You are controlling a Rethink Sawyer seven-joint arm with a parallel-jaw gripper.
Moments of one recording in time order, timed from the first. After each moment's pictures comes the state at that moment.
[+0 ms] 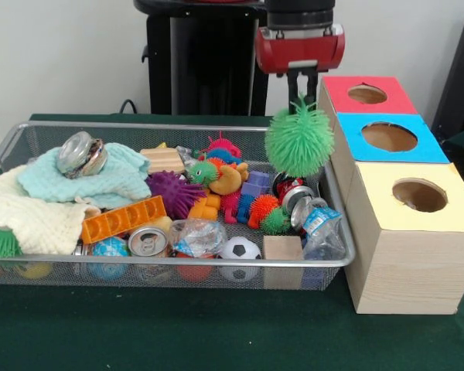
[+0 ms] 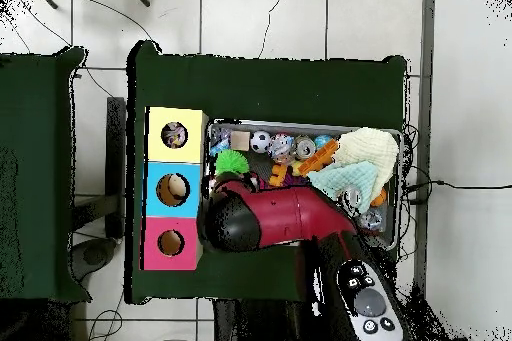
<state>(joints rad) -0.41 -0.89 0.35 1.93 -0.32 0.36 1.79</state>
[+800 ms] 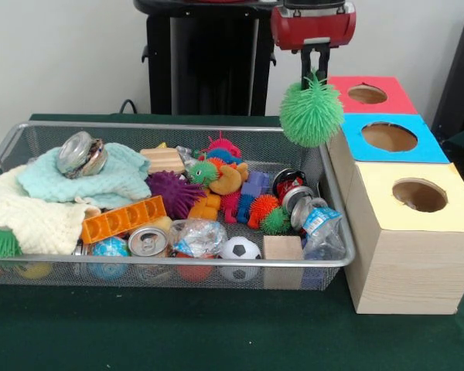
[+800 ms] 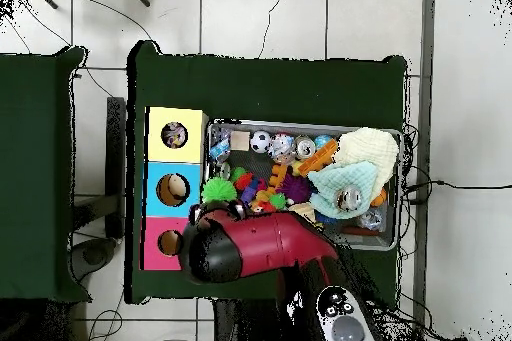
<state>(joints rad) -0.38 -0.95 0.35 2.06 -0.31 0.37 1.79</state>
